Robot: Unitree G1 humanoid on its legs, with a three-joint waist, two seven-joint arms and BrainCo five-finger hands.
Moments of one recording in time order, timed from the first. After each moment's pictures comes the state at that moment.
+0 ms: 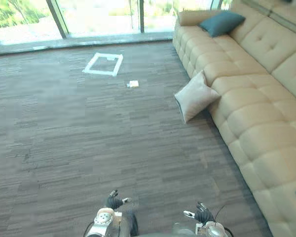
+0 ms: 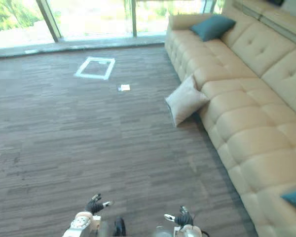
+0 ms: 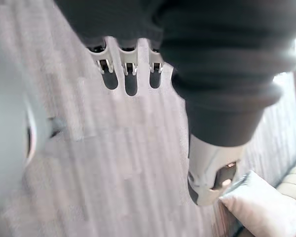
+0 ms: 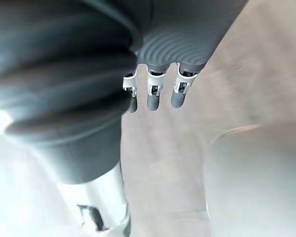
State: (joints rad) left arm -0.01 0.06 -0.07 1.04 0.00 -0.12 0.06; right arm 0.06 -0.09 -0.07 0.99 0.08 -0.14 -0.03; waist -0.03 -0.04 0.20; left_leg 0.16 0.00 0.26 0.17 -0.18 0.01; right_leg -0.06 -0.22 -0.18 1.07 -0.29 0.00
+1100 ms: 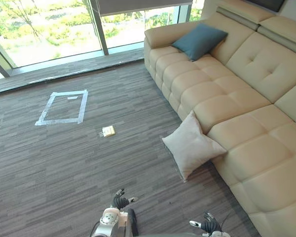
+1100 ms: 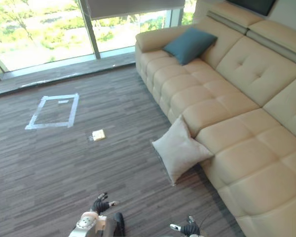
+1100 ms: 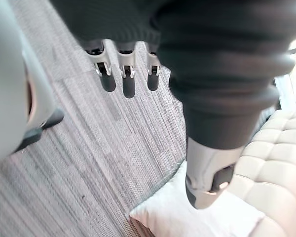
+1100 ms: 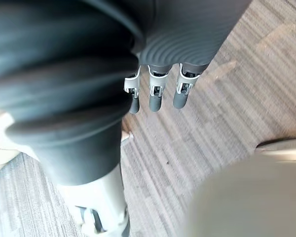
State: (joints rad) left arm -0.02 0.04 -0.06 1.05 0.02 -0.12 0.06; right arm 0.12 -0.10 -0.07 1.00 0.04 -0.11 -0.04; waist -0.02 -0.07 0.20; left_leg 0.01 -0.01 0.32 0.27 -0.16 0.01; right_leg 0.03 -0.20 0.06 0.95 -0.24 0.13
